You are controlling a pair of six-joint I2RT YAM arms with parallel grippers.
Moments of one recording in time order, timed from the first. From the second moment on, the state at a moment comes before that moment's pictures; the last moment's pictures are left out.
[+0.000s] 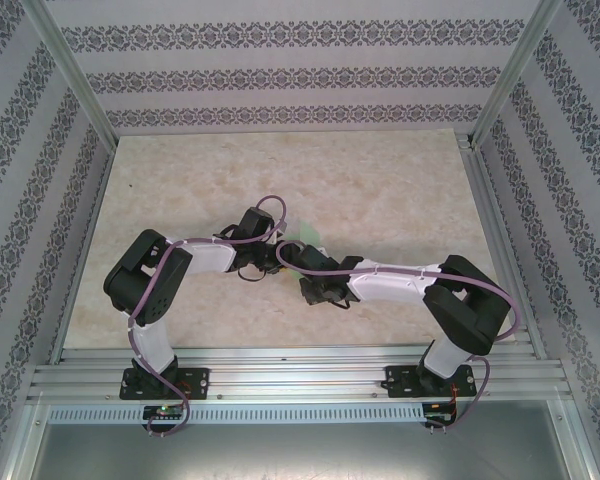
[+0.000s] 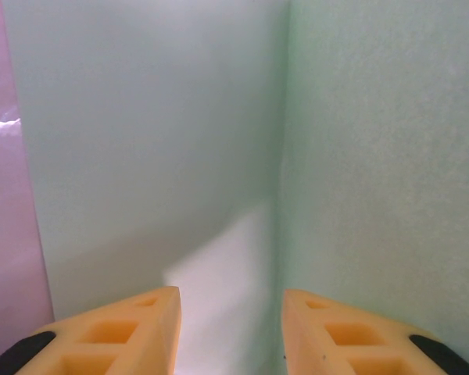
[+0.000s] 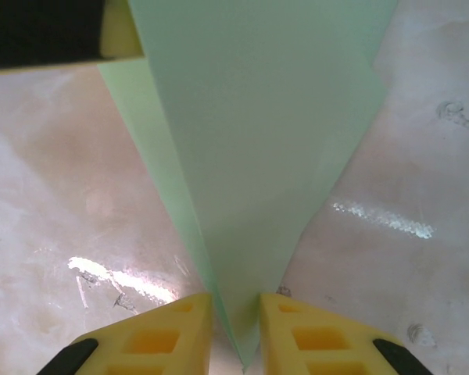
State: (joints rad) left arm -0.57 1.83 0.91 0.05 0.56 -0.84; right arm 0.93 1.64 0.87 -0.41 0.15 0.58
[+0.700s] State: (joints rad) left arm -0.57 1.83 0.91 0.04 0.55 -0.84; right arm 0.92 1.66 0.86 -0.38 0.13 0.58
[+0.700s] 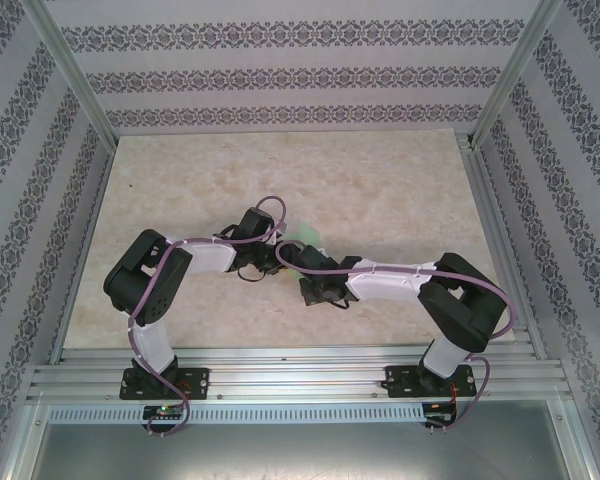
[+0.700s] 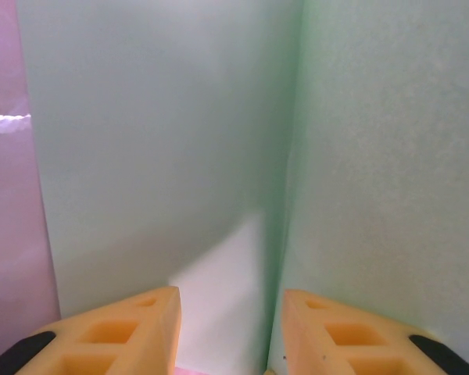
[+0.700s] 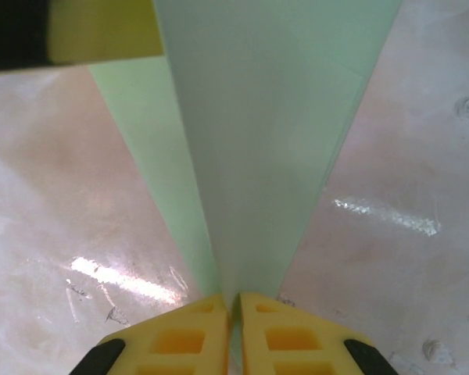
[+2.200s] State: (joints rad) left arm -0.57 1.83 0.91 0.03 0.54 -0.82; right arm 0.74 1.60 0.80 -0.22 -0.09 0.52
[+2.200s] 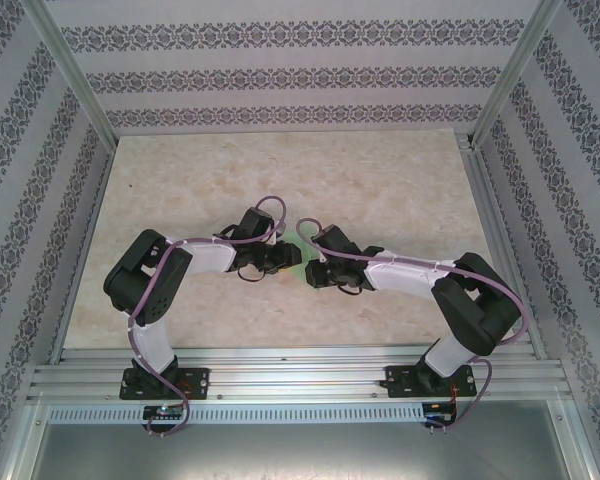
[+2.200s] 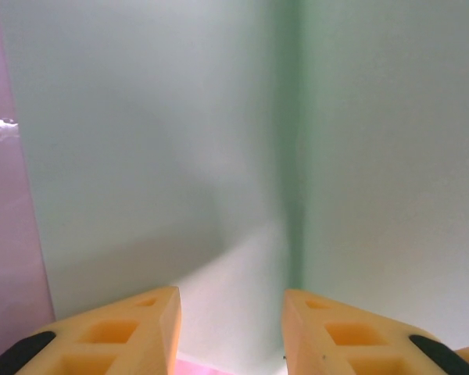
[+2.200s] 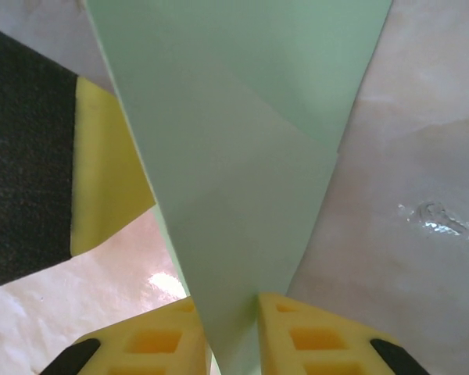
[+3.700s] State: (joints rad) left arm -0.57 1.83 0.91 0.01 0.51 -0.82; right arm 0.59 1.68 0.77 -0.03 -0.37 0.50
